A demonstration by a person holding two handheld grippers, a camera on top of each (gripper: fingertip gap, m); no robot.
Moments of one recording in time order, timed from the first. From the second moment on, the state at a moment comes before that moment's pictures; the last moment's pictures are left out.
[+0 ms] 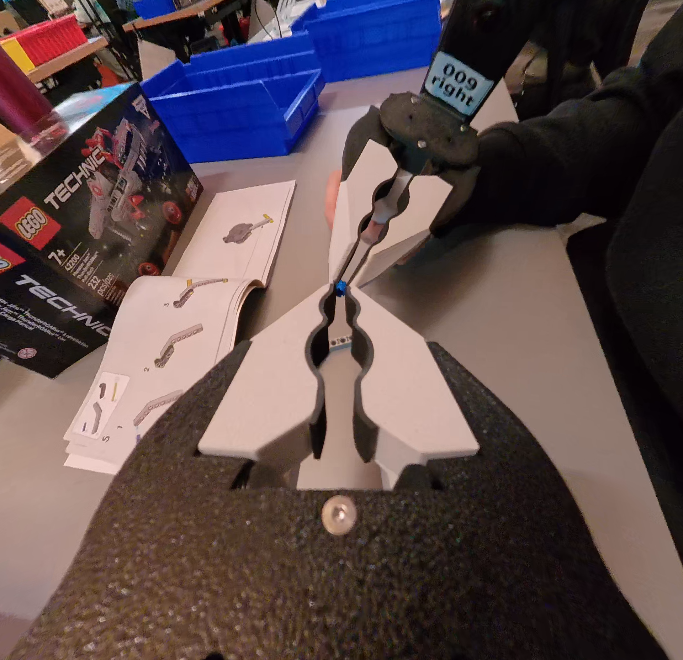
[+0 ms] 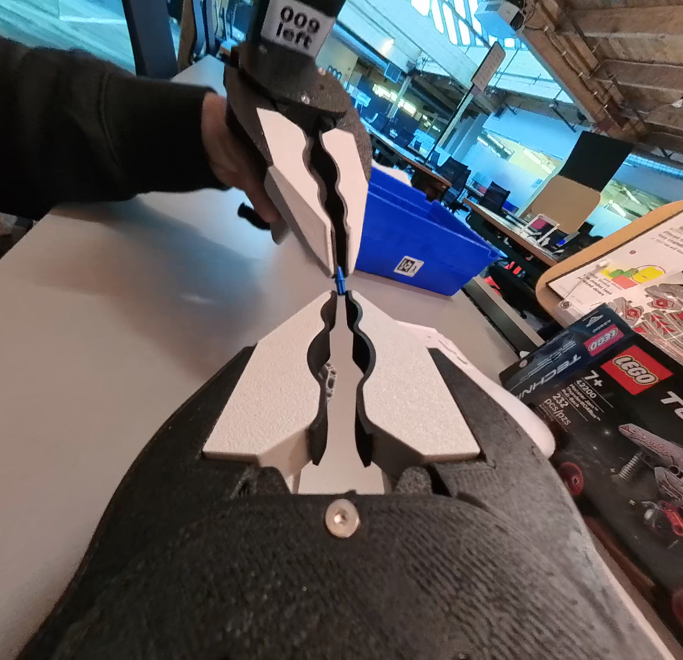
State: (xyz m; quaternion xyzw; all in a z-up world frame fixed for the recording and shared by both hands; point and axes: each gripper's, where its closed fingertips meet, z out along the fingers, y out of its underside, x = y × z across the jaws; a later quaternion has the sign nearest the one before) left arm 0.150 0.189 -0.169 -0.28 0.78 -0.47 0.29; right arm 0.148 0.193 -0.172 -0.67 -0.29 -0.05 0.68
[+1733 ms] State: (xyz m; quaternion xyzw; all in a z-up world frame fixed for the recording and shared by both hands) left arm 0.158 0.233 -0.252 -0.27 0.96 -0.05 -0.02; right arm 0.158 0.195 -0.257 -0.86 -0.25 -0.07 0.45
